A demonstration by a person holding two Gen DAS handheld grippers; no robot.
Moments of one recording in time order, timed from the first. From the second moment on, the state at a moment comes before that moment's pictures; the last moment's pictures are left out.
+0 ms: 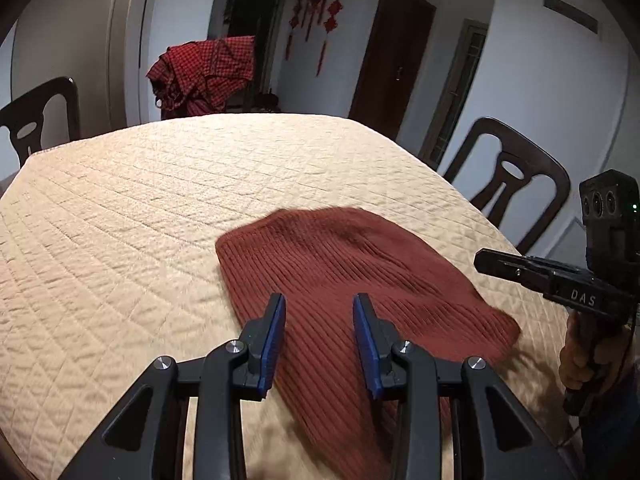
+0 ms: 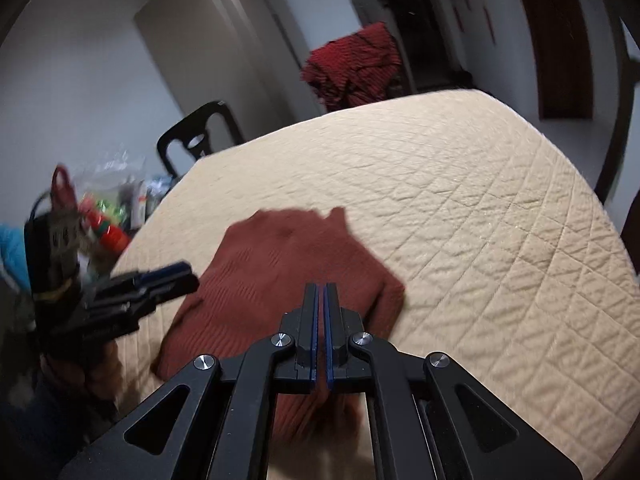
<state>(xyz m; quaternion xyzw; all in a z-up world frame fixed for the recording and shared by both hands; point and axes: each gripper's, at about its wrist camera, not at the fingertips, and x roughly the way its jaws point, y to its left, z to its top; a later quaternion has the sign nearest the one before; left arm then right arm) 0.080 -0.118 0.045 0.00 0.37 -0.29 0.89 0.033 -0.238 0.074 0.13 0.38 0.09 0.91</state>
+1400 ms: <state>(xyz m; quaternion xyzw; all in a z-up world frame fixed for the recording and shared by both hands) 0.049 -0.132 0.031 0.03 0.38 -0.24 0.89 0.016 -0.222 0.051 0.12 0.40 0.08 0.90</state>
